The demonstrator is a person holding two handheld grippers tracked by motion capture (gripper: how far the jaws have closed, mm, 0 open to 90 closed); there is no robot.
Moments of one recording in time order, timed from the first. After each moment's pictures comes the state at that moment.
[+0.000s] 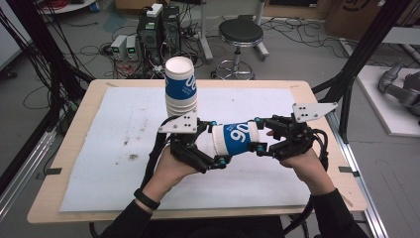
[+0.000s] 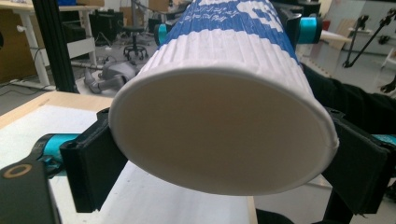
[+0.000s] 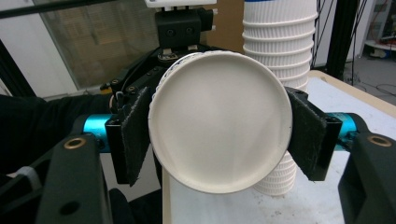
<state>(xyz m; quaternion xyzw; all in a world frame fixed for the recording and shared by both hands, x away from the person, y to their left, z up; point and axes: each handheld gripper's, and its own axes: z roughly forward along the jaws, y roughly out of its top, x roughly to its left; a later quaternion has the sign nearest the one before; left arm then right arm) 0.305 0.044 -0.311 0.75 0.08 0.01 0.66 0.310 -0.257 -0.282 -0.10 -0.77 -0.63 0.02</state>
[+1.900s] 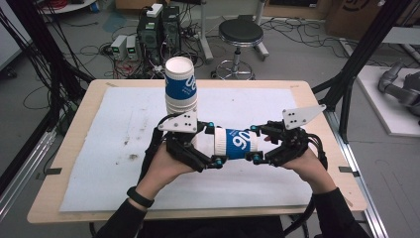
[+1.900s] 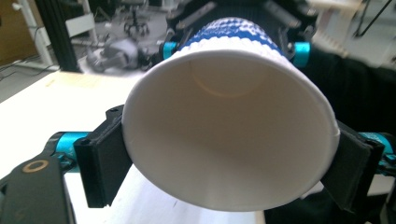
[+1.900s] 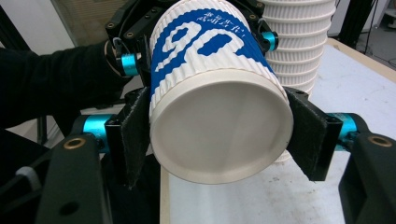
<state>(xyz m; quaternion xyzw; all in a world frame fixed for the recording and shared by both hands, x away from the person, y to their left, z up) 0.306 0.050 -0.303 0.78 0.08 0.01 0.62 0.312 -0.252 -0.293 -0.07 -0.82 -0.57 0.02</state>
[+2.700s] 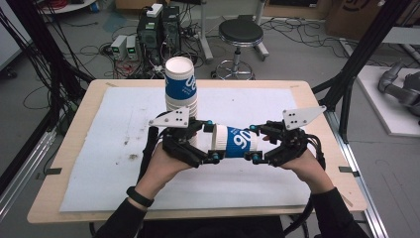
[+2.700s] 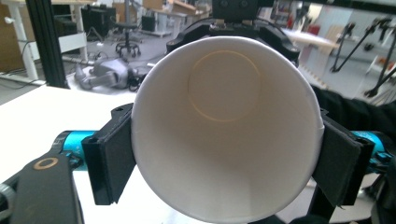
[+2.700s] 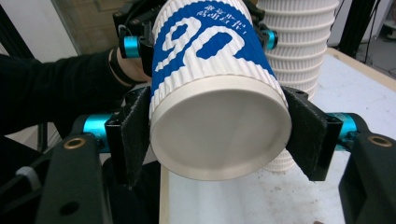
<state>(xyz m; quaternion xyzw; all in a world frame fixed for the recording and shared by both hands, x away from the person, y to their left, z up) 0.308 0.059 -0.302 0.76 0.08 0.00 0.65 0.313 -0.250 -0.297 -0.07 -0.81 -0.59 0.02</state>
